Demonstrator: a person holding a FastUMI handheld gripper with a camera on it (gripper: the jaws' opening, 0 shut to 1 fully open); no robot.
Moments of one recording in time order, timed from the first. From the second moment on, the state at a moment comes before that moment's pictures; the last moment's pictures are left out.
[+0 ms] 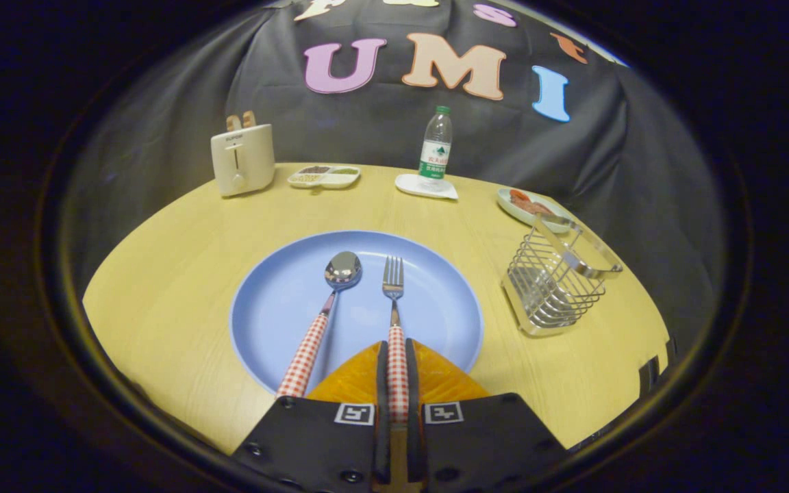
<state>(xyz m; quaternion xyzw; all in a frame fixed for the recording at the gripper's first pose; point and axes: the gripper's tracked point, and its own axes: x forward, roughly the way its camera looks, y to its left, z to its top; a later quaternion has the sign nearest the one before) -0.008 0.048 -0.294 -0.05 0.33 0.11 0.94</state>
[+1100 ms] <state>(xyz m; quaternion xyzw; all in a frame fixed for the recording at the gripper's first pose) -0.014 -0.048 -0.150 -0.02 0.34 0.13 0.93</state>
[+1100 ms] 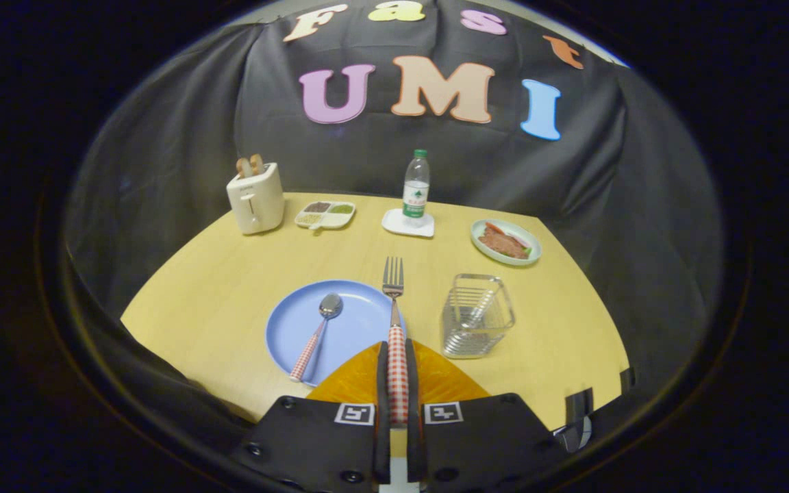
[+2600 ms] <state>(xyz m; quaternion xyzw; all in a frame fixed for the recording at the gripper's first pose) 0.070 -0.109 -0.221 -0.11 0.62 0.17 0.76</state>
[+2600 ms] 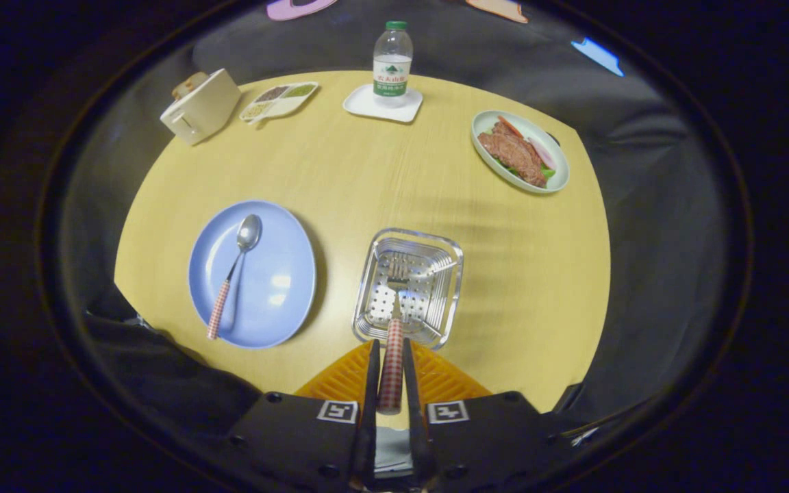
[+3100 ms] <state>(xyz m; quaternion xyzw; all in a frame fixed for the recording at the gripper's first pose) 0.093 -0.091 -0.172 0.03 0.48 0.13 0.87</state>
